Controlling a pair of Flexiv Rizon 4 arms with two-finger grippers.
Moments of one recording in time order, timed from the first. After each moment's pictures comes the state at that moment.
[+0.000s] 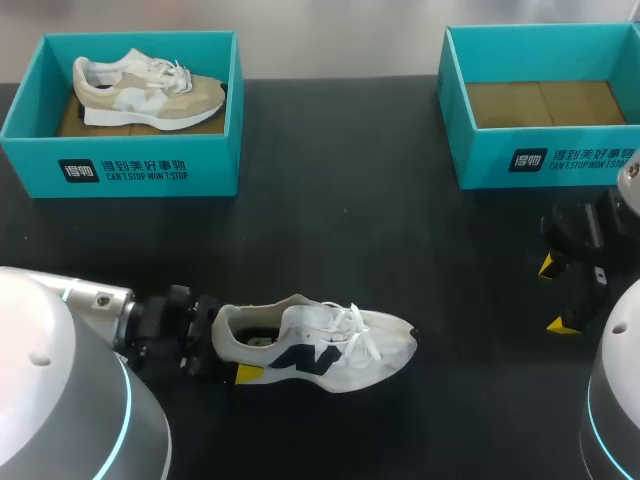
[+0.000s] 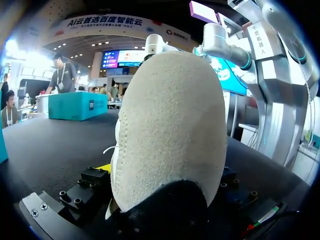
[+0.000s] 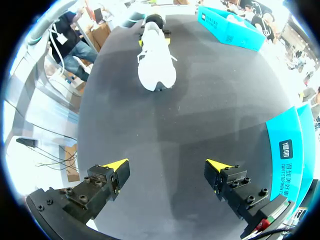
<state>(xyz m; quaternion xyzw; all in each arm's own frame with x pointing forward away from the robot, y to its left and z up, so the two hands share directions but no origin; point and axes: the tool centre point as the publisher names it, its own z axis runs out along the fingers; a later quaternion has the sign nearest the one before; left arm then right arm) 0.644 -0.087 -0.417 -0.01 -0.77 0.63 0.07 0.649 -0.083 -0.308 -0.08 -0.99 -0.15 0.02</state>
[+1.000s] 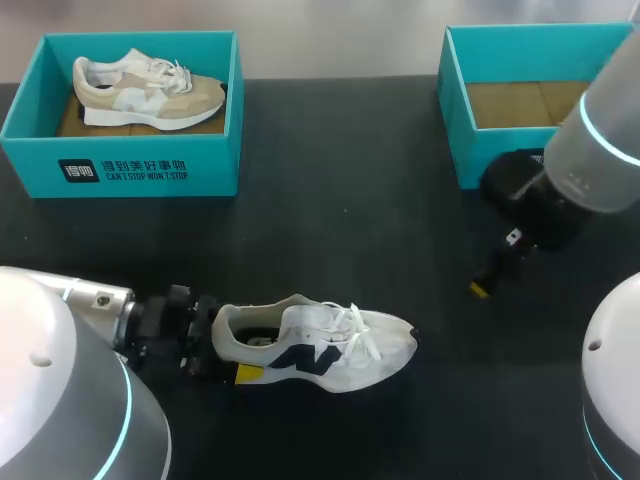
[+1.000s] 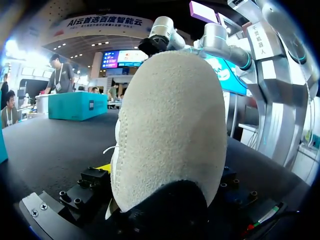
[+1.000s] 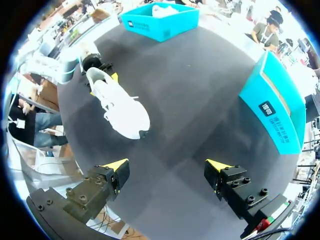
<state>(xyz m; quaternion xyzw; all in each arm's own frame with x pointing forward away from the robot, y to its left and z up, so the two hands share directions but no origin) 0.645 -0.087 -0.417 -0.01 -0.77 0.63 0.07 0.656 0.000 -0.249 -0.38 -0.92 -0.11 -0.02</state>
